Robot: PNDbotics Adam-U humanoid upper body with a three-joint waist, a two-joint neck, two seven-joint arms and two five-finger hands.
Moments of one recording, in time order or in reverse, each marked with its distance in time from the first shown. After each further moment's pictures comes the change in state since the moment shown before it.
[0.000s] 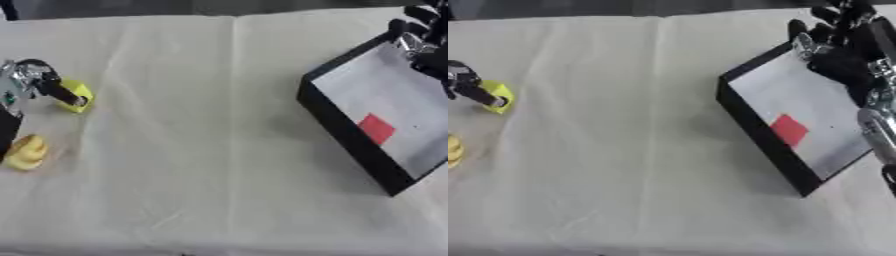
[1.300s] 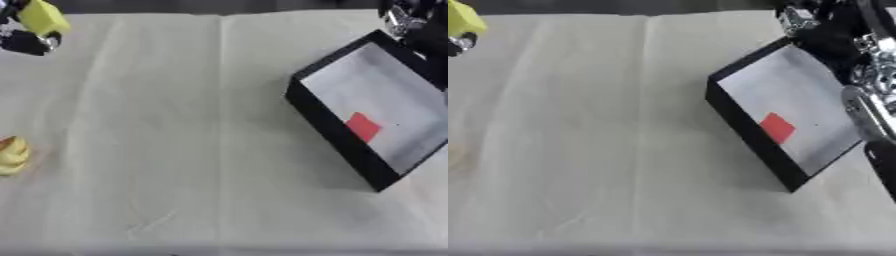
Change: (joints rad) left arm 0.160 -0.039 0.011 -0.498 0.238 -0.252 0.466; right arm -0.075 -0.023 -0.018 0.000 -0.047 -0.035 -0.001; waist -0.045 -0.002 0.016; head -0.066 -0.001
